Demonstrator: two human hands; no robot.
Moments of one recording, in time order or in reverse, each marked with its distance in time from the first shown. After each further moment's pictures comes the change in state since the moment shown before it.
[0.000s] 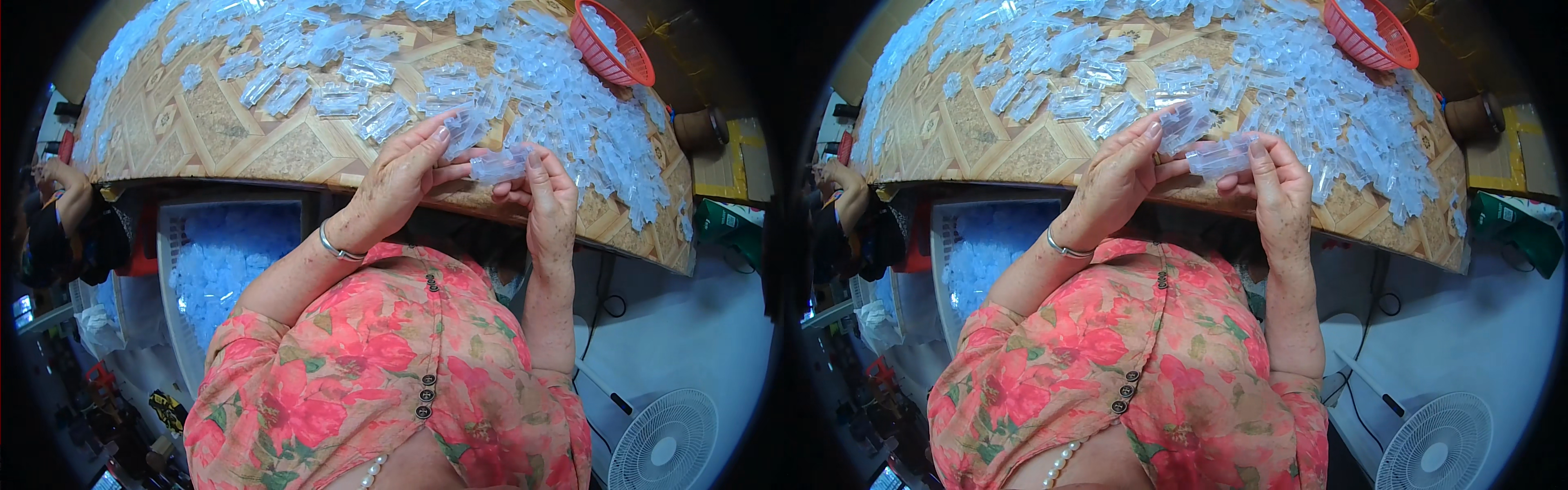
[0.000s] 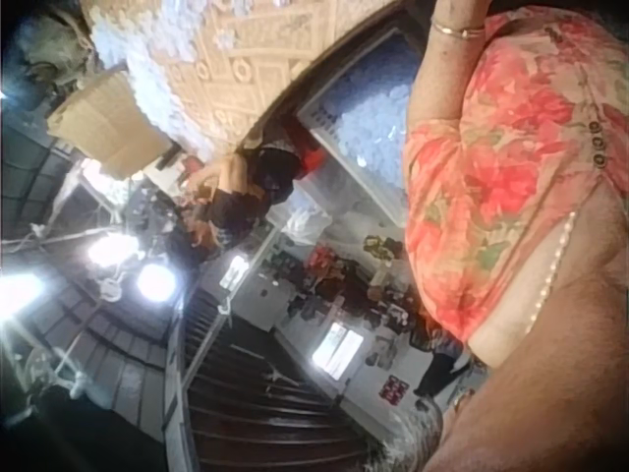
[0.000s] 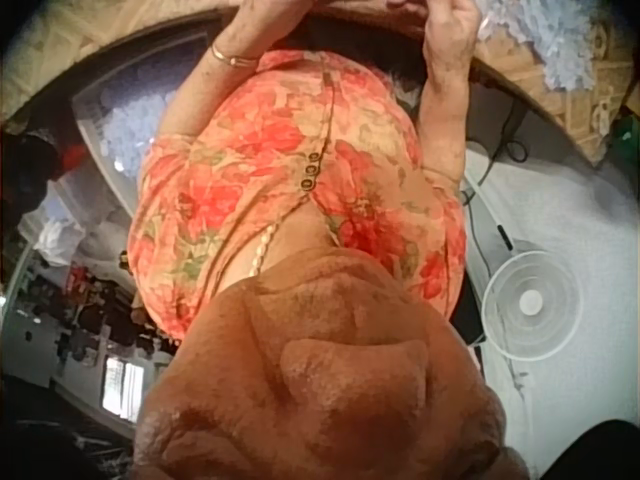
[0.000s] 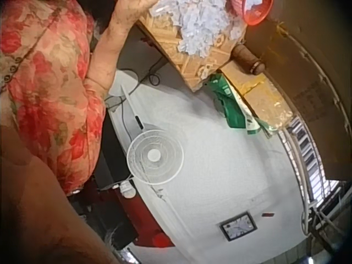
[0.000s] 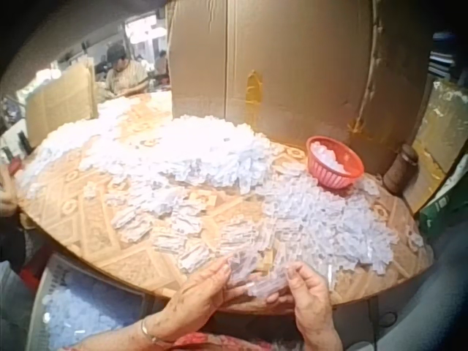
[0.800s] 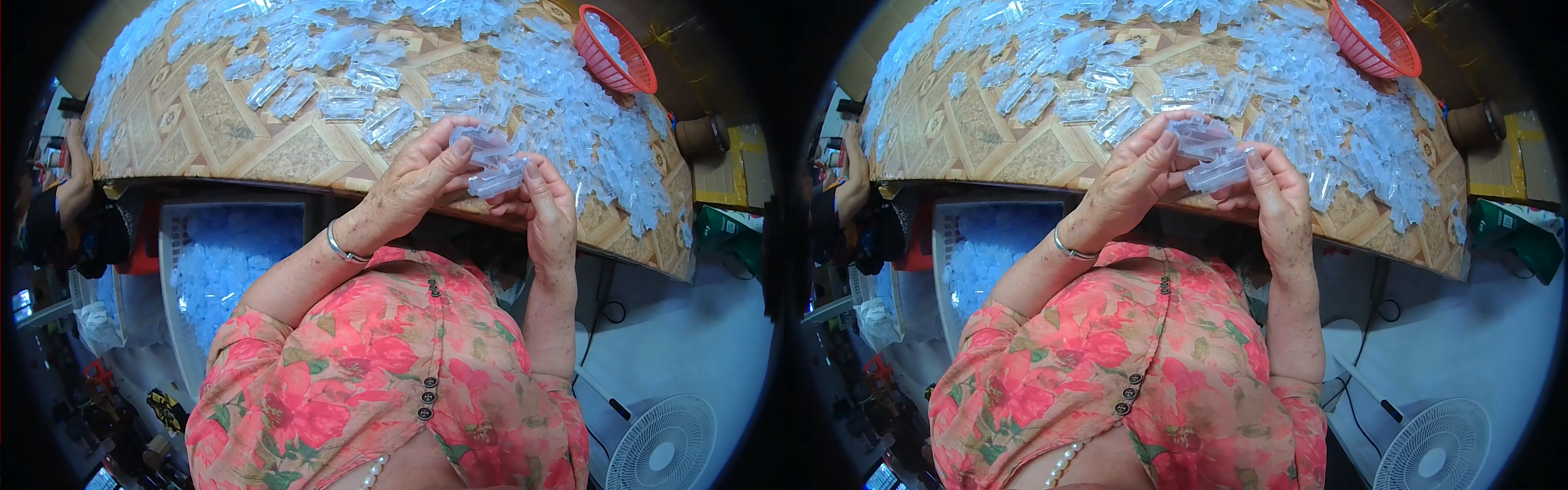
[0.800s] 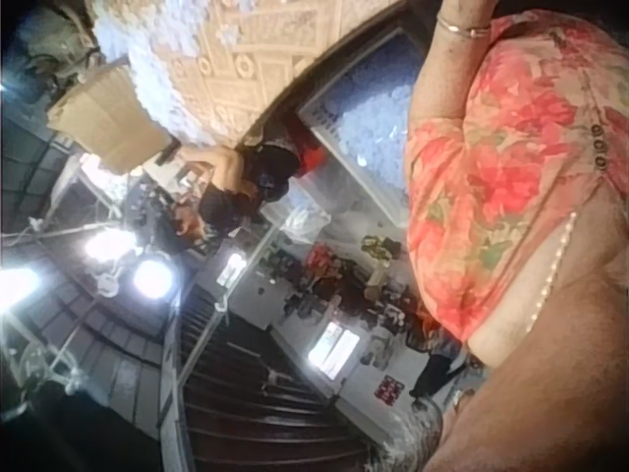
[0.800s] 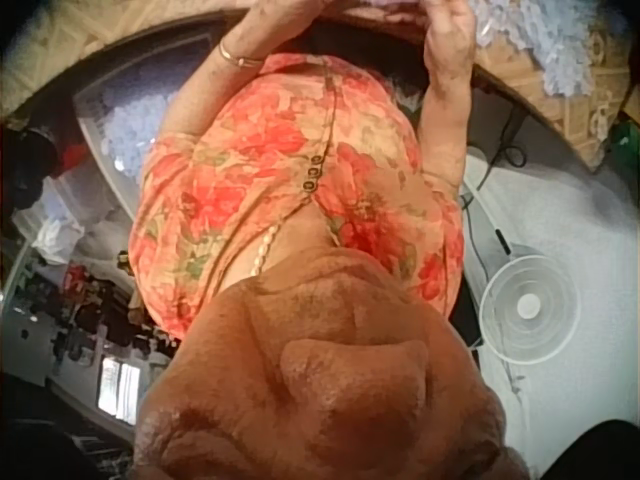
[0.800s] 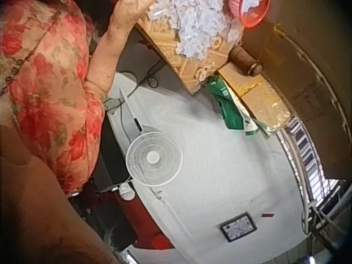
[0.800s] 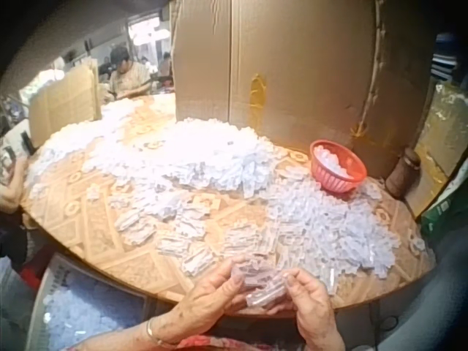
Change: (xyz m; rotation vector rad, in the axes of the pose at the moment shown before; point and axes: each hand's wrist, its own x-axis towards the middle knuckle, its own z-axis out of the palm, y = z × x) left_hand 0.006 -0.004 -0.003 0.006 -0.168 0.060; right_hand 0.000 -0.004 -0.002 0.063 -0.136 0.065
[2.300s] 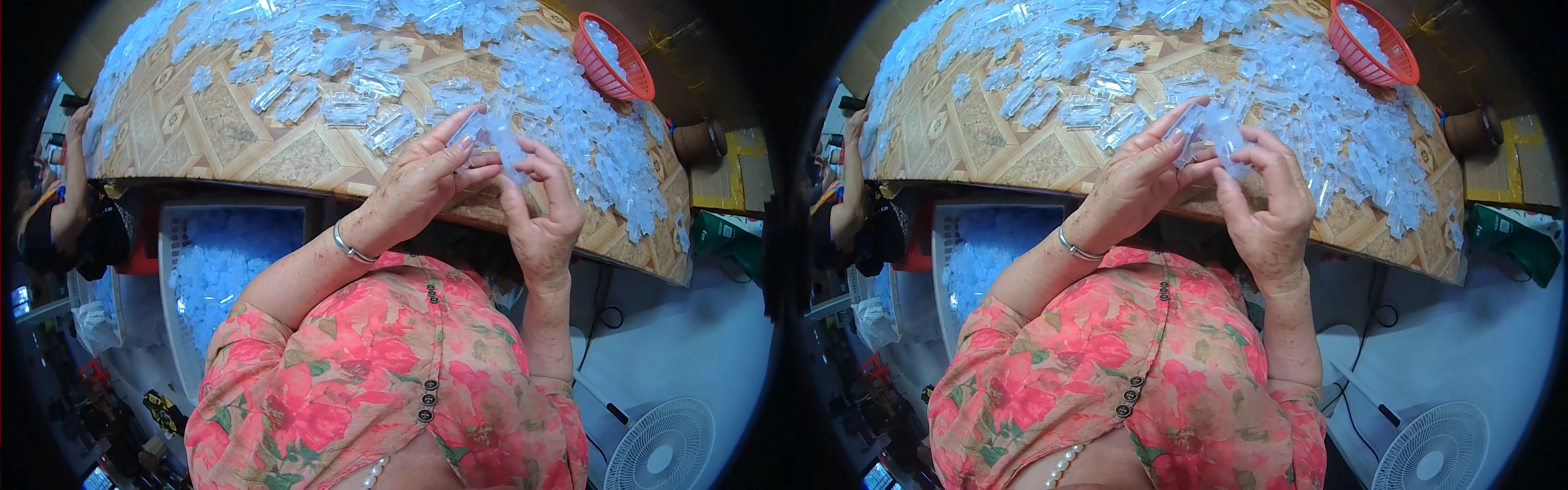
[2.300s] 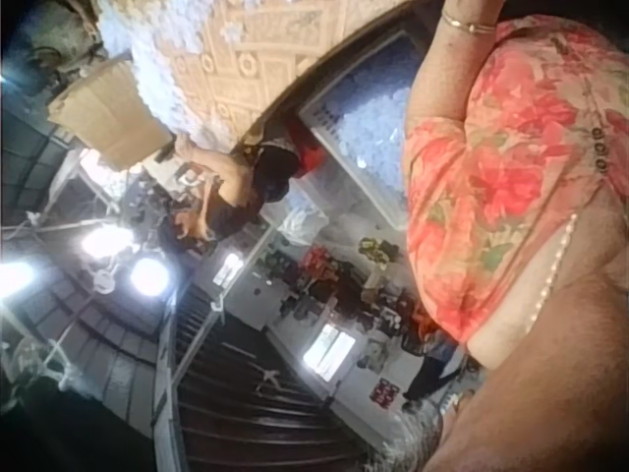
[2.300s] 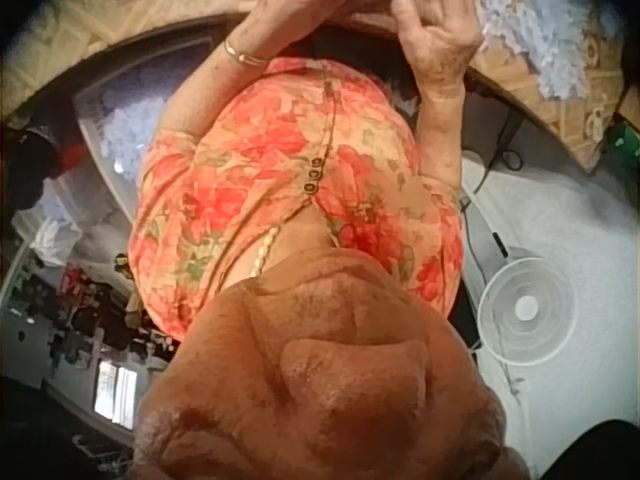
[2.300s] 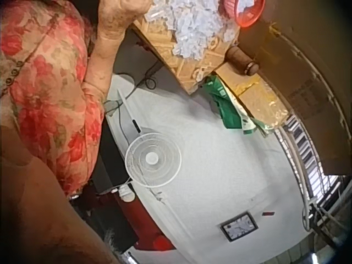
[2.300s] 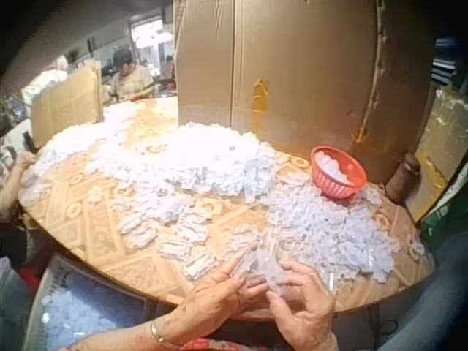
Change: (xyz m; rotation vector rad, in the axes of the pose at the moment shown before) left_hand 0.008 0.003 0.008 -0.179 0.005 0.029; right_hand 0.006 -0.011 0.019 -0.895 0.196 -0.780
